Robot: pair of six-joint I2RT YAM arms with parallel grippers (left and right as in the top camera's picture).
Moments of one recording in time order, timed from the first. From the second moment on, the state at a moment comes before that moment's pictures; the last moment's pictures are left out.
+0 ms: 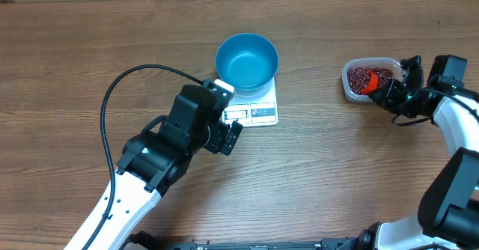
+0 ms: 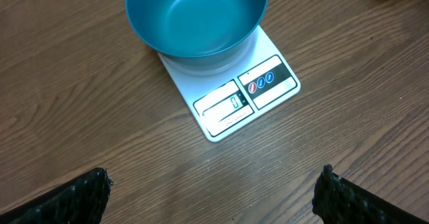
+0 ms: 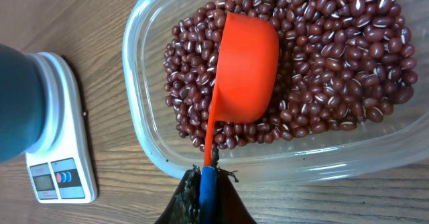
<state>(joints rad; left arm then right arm) -0.55 1.17 1.07 -0.74 -0.08 -0.02 -0.38 1.71 1.12 -0.61 -0.56 0.02</state>
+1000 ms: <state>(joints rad) -0.55 1.17 1.07 -0.74 -0.08 -0.02 -0.49 1.80 1.12 -0.61 -0.80 0.02</state>
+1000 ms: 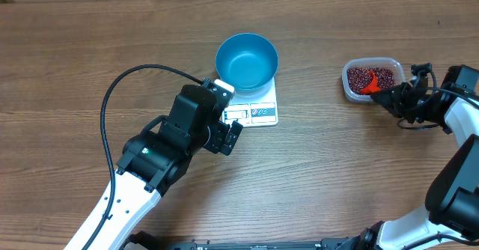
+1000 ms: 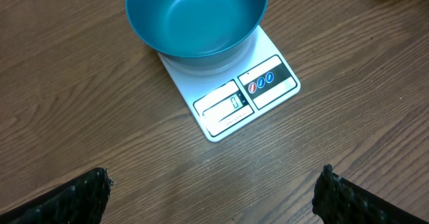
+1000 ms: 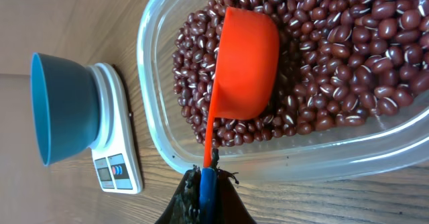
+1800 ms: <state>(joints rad) -0.55 1.17 1.07 -0.74 -0.08 -0.02 -0.59 1.80 1.12 -0.60 -0.99 0.01</state>
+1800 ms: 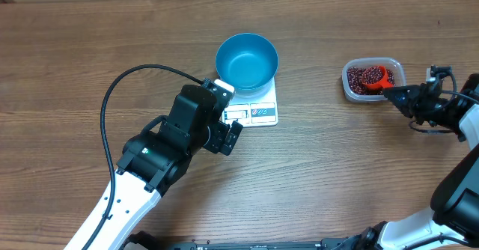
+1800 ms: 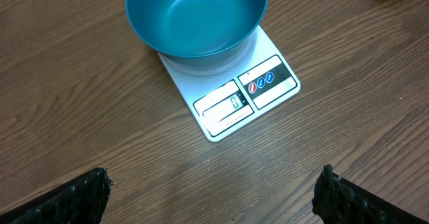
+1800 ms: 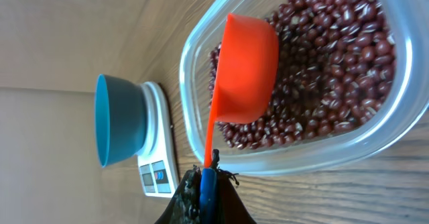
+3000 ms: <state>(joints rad) -0.55 1.17 1.07 -0.74 -0.08 -0.02 -0.61 1.80 1.12 -0.67 -1.27 -0.07</state>
